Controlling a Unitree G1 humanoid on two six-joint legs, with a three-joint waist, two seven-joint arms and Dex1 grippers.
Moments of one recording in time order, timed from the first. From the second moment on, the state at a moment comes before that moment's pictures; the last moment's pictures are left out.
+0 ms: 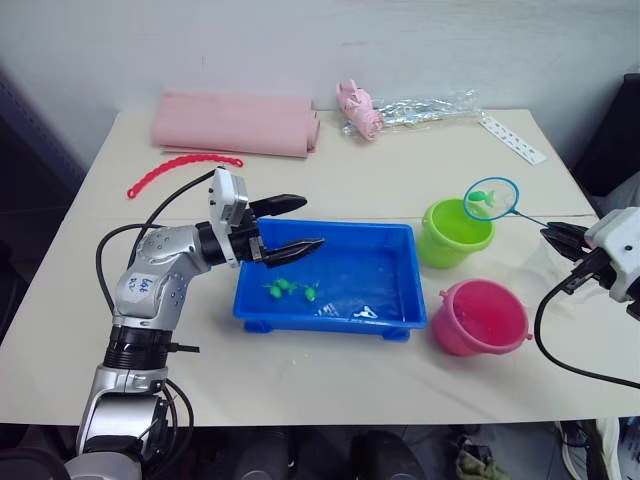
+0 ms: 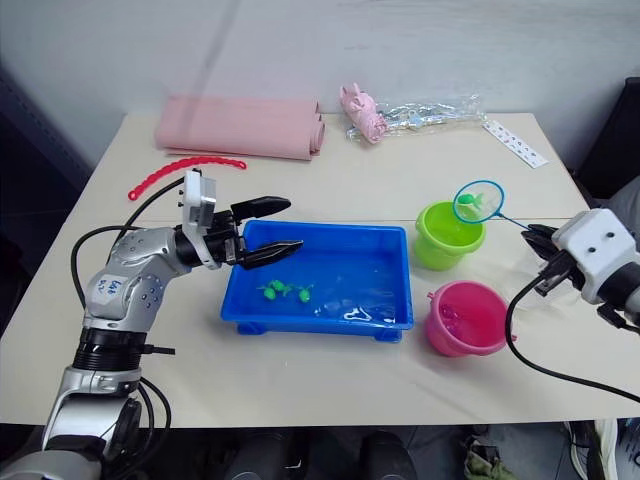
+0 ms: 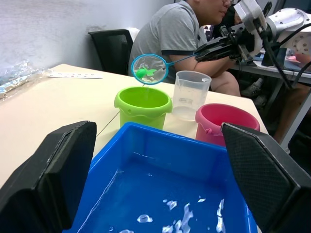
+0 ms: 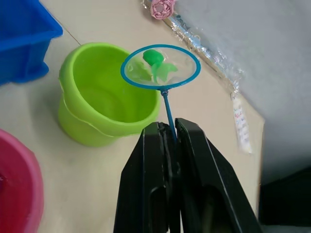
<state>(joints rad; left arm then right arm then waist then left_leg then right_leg) -0.61 0.46 0.03 0.05 -0.50 0.36 -1.00 -0.06 -0.92 -0.46 -0.11 0.14 0.07 0.79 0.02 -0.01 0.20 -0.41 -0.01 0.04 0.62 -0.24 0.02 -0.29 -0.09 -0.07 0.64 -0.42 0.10</state>
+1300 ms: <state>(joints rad) -0.56 0.47 0.07 0.09 -0.52 0.30 -1.06 -0.06 -1.04 -0.31 -0.01 0.16 -0.30 0.59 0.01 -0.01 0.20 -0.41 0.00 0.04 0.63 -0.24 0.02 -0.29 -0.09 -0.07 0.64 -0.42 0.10</state>
